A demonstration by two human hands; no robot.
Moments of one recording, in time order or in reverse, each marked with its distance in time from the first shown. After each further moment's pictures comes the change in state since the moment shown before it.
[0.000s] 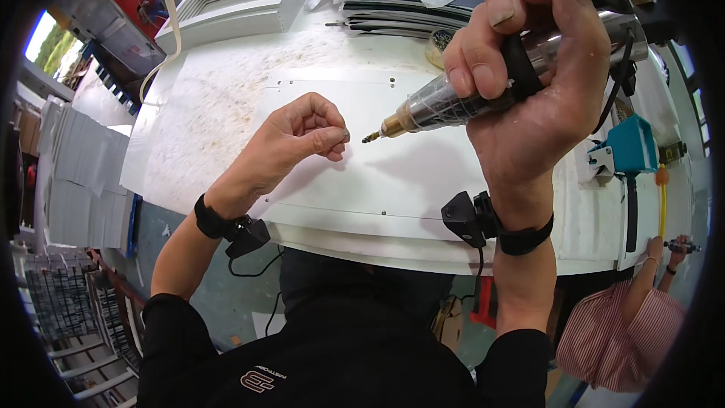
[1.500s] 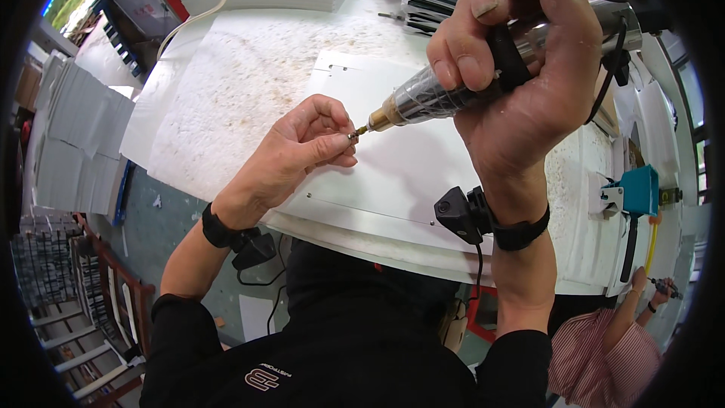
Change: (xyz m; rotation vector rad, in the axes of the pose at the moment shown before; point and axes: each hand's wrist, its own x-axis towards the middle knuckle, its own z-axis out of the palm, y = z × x) left_hand -0.050 -0.020 -0.044 -0.359 0.107 0.010; right_hand 0.015 0.062 0.072 0.075 -0.104 0.099
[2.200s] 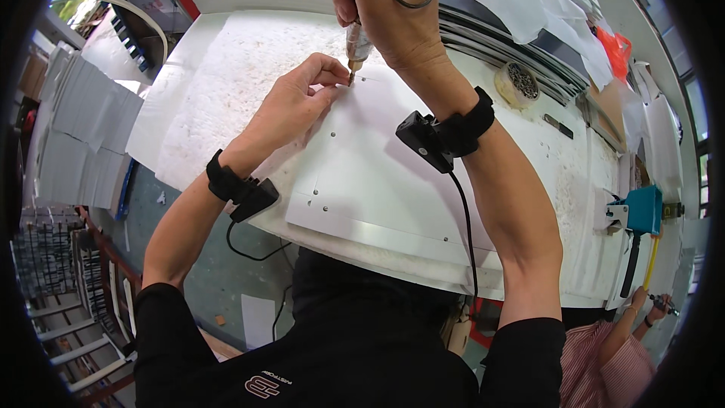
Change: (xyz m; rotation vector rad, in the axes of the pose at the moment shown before) left_hand 0.052 0.028 -0.055 0.906 0.262 0.173; right_hand 0.059 0.109 0.033 -0.215 -0.052 0.157
